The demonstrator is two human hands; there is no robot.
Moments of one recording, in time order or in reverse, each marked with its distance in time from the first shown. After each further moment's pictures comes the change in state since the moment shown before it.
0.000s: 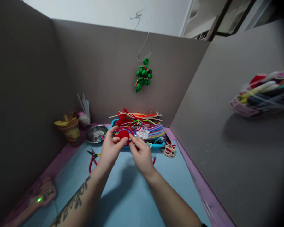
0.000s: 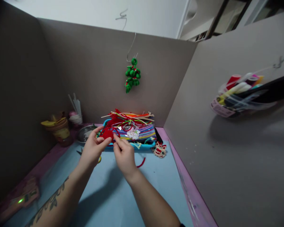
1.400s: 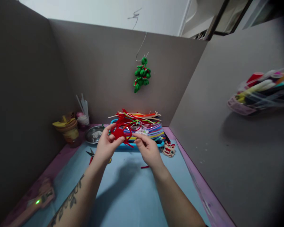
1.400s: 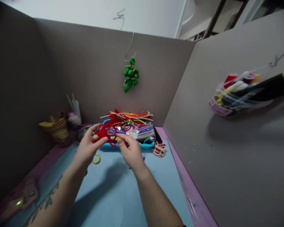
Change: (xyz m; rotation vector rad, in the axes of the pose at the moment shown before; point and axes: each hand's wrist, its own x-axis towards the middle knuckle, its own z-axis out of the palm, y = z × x) left_hand 0.006 0.013 -0.008 -0.037 -0.061 -0.010; right_hand 0.016 -0.008 -0.033 0.111 -0.100 0.087
